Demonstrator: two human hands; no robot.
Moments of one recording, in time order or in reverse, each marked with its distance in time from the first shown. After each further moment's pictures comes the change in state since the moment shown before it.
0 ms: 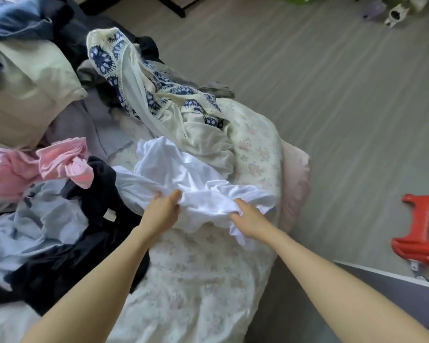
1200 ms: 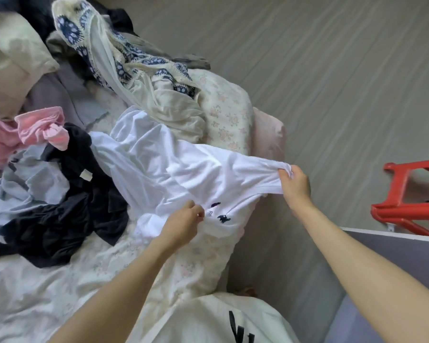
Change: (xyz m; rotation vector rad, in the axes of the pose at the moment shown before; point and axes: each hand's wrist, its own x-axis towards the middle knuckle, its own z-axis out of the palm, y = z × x) left_hand -0.110 0.110 0.068 -0.123 -0.161 0.125; right_hand -0.090 0.110 -0.071 0.375 0.720 0.202
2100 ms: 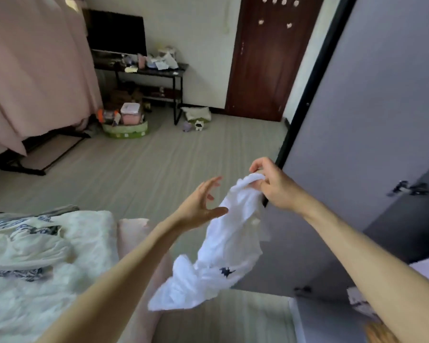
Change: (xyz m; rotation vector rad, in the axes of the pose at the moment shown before) left_hand -0.120 0.460 -0.019 -0.234 -0.013 0.913; right_hand -0.183 0.041 -0.465 -0.013 0.116 -0.461
